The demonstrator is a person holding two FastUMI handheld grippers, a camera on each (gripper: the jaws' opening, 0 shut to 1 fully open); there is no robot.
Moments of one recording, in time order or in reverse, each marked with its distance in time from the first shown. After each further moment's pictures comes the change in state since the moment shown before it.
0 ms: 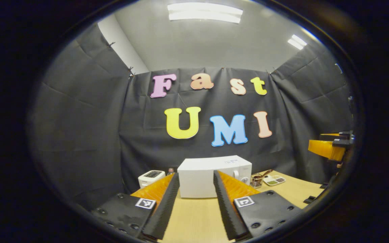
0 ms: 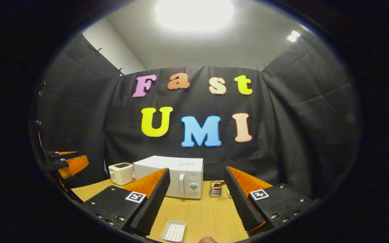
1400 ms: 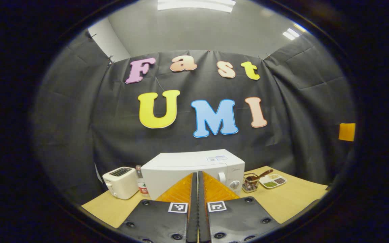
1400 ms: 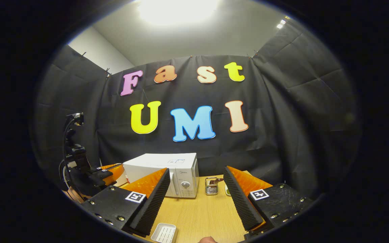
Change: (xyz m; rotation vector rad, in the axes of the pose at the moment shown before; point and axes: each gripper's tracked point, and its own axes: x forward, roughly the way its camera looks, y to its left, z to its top) left arm 0.165 -0.115 -0.062 0.018 0.076 -0.087; right arm 0.048 -0.063 -0.028 0.086 0.063 0.003
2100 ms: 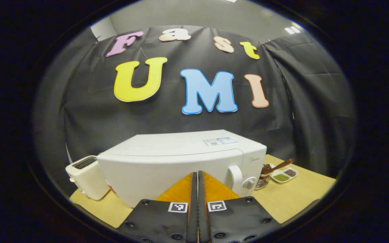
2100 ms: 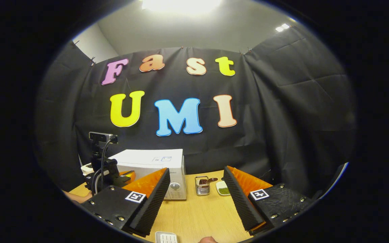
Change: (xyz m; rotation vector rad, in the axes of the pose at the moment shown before) left arm 0.188 -0.010 -0.095 -0.030 0.129 -0.130; right arm 0.067 0.014 -0.015 -0.027 0.044 -0.179
